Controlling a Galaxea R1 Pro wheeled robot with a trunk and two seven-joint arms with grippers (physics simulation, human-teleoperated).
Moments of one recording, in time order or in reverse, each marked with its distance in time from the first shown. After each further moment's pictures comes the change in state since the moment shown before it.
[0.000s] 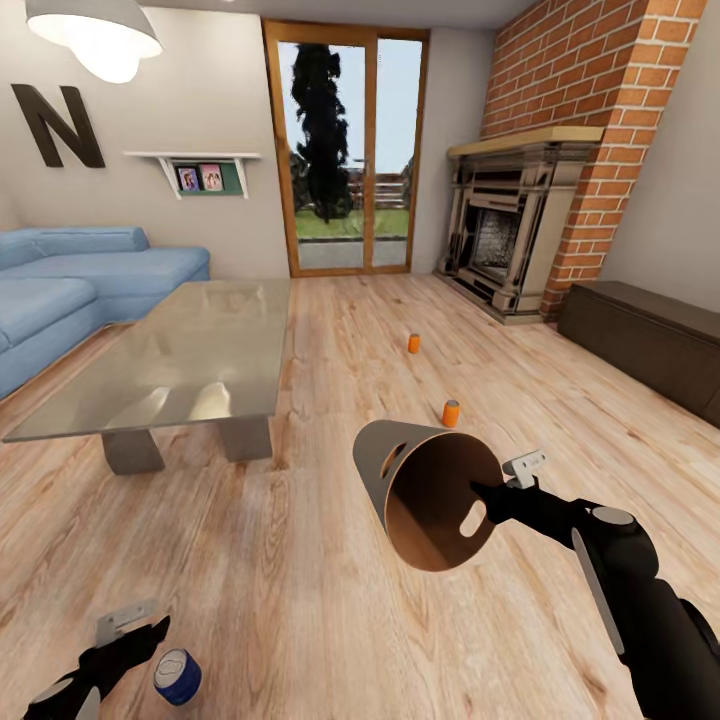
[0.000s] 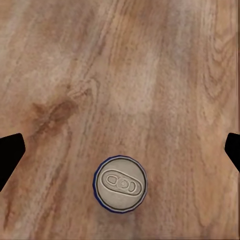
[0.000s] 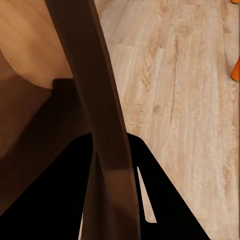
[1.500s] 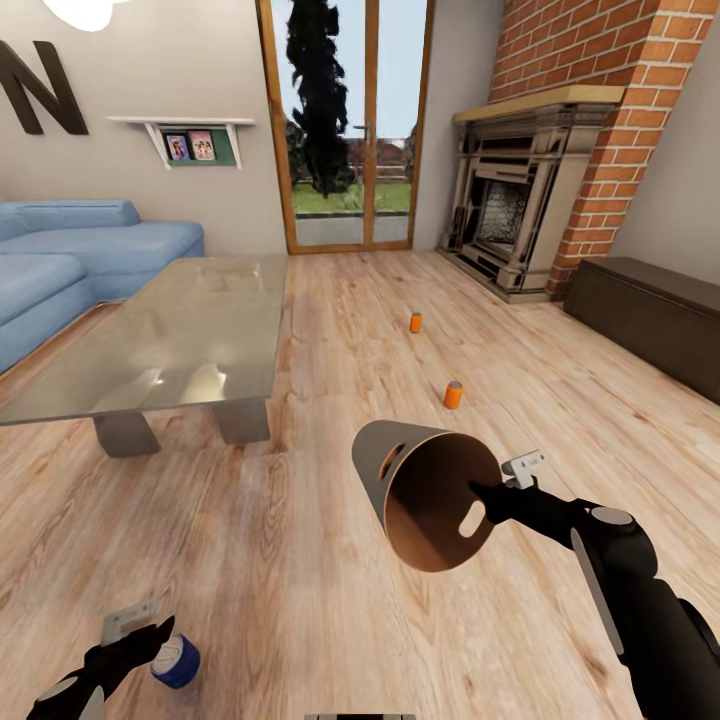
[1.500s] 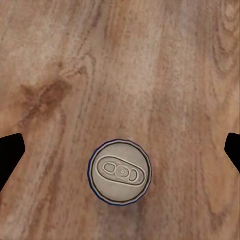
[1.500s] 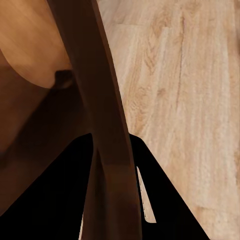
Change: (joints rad) left arm 0.000 0.000 -0.028 -0.001 0.001 0.000 -0.001; right arm 0.000 0.000 0.004 -0.001 -0.002 0.000 0.000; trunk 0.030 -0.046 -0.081
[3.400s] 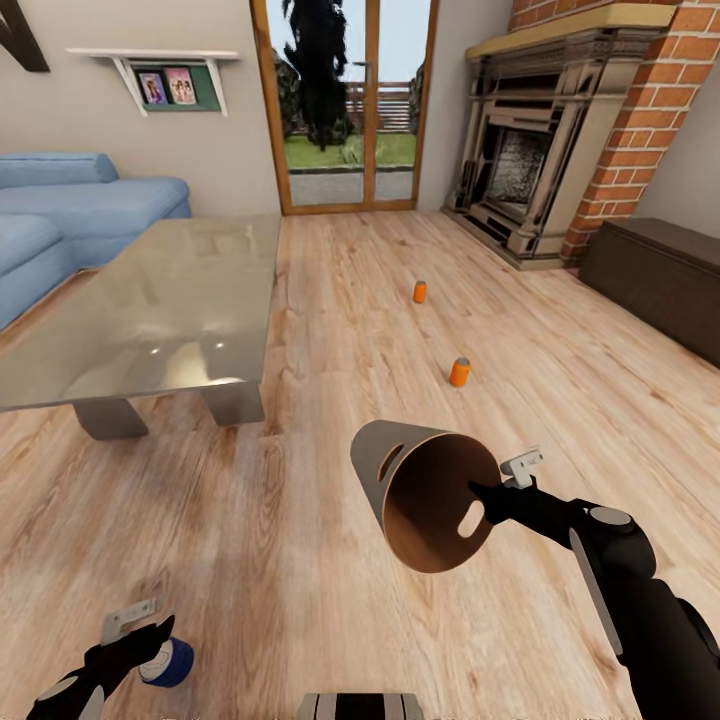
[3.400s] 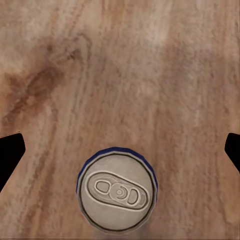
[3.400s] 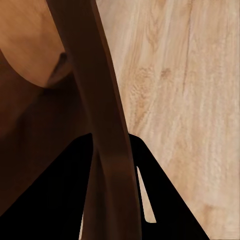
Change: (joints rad) left arm 0.000 0.000 0.000 -0.002 0.001 0.001 0.000; right arm 0.000 0.001 0.005 -0.001 0.002 -0.004 0.001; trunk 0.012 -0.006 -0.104
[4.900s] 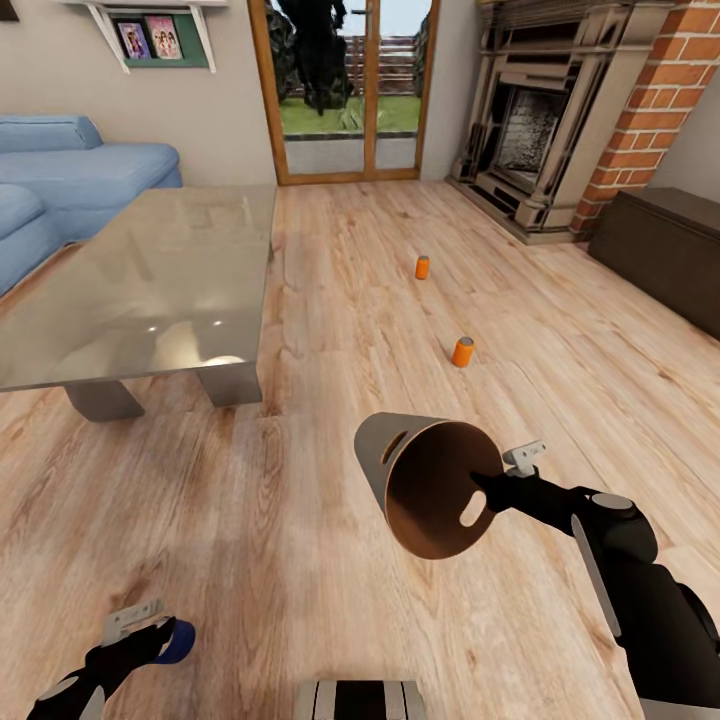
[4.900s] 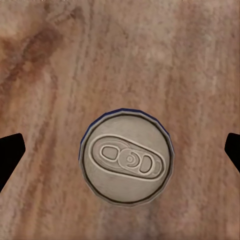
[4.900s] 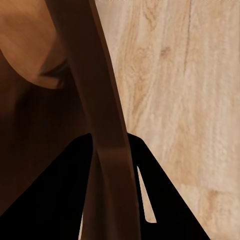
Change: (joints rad) left arm 0.000 -0.001 -0.001 0.001 0.000 0.010 -0.002; right arm -0.043 -0.003 -0.008 -0.002 -0.001 0.058 0.000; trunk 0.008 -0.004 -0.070
